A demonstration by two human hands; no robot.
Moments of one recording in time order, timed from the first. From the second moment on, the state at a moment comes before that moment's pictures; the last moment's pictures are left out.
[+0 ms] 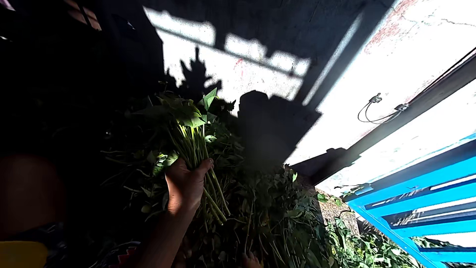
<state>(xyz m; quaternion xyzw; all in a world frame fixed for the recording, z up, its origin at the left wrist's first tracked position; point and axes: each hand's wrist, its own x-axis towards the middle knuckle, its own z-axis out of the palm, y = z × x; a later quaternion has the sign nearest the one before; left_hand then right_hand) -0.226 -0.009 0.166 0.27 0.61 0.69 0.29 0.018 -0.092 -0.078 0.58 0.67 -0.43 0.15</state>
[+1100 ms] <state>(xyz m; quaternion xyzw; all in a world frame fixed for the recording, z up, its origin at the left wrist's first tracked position) -0.171 -0.008 0.117 0.25 0.57 0.55 0.56 -0.040 -0.073 0.011 0.58 0.68 -0.11 -0.44</state>
